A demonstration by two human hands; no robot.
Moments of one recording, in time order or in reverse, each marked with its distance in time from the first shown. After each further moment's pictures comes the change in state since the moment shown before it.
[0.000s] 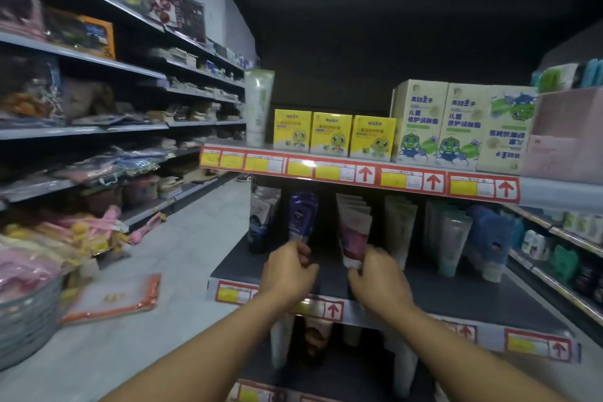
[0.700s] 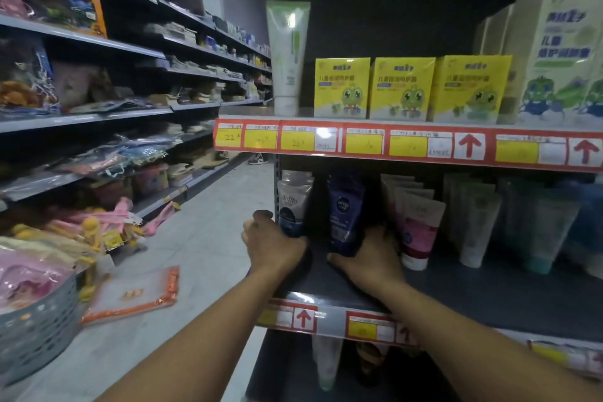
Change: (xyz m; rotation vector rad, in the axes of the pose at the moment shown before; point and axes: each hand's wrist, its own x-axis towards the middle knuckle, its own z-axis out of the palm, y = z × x) left_hand 0.117 -0.090 -0.025 0.016 0.206 -0.211; right_hand 0.083 -0.060 0.121 0.175 -0.087 0.211
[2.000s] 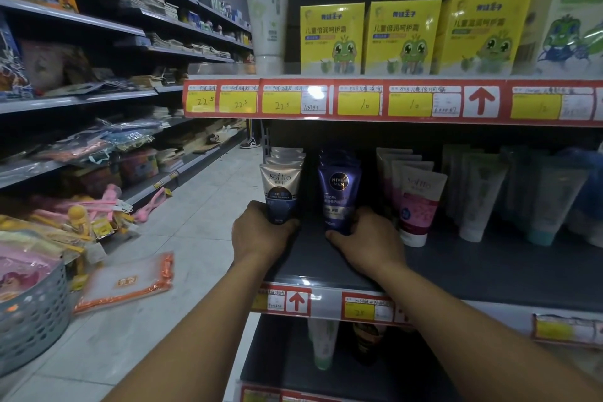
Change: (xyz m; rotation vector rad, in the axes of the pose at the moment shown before) left_hand 0.003 -0.016 0.010 0.005 -0.078 0.010; right_hand 0.005 0.010 0.007 -0.028 0.059 -0.108
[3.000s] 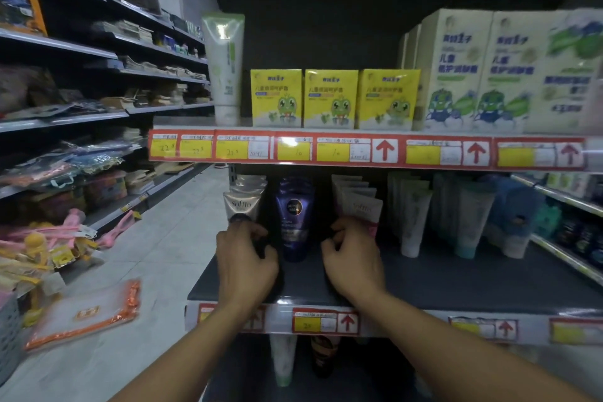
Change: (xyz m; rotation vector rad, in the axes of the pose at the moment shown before) left_hand -0.054 0.024 0.009 -0.039 0.185 0.409; right_hand -0.029 0.015 -0.059 0.205 0.175 -0.008
